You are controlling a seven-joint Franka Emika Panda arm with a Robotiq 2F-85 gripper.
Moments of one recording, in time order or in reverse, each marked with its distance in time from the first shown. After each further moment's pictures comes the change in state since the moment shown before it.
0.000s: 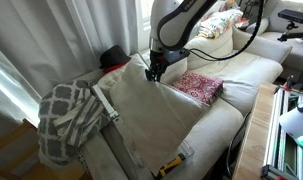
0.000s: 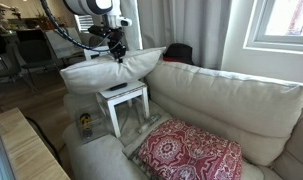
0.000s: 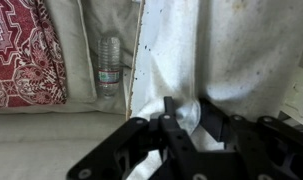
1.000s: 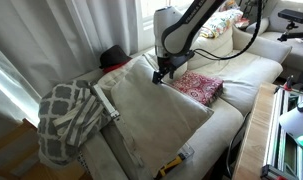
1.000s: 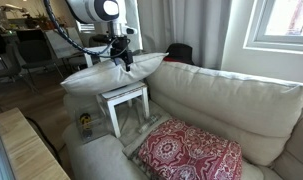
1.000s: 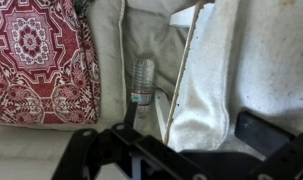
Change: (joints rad) arm 0.005 0.055 -0.067 0.004 -0.112 -0.084 0.018
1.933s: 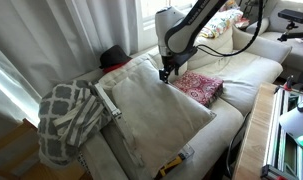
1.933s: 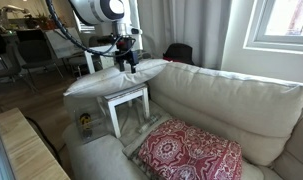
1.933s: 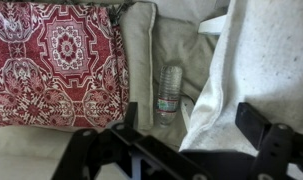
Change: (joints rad) arm -0.009 0.007 -0.046 0.012 -0.102 -0.063 0.038
